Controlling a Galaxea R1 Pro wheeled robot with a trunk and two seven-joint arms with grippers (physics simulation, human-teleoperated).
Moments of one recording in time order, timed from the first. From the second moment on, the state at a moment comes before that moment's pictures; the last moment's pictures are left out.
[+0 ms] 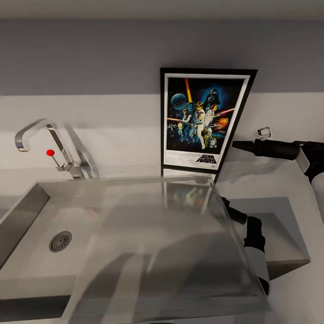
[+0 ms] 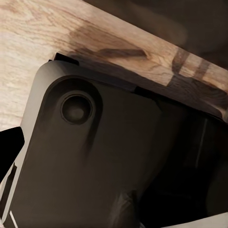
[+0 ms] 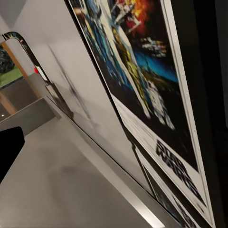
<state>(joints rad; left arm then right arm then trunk) 0.11 0.05 0.56 -0.48 -0.03 -0.04 -0.61 -1.48 -0.43 -0.11 -0.34 0.03 0.33 1.53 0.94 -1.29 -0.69</state>
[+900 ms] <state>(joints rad) 0.11 0.05 0.56 -0.48 -0.03 -0.04 -0.61 -1.48 -0.43 -0.11 -0.34 0.03 0.34 1.53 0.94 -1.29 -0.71</state>
